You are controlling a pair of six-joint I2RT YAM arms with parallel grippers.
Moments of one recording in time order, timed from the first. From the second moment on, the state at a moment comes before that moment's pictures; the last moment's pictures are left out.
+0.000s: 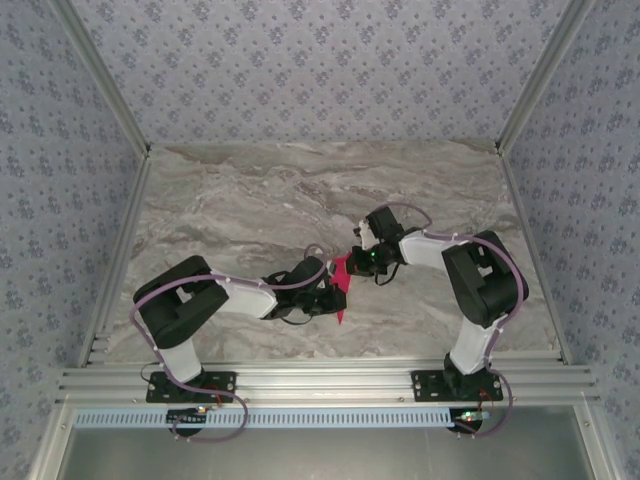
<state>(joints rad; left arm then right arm) -0.98 1.76 0.70 0.29 0.27 -1.02 0.46 1.79 0.93 -0.28 -0.48 0.44</state>
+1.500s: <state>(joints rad) -0.98 1.76 0.70 0.29 0.24 -1.02 0.33 1.71 0.98 -0.25 -0.52 0.41</state>
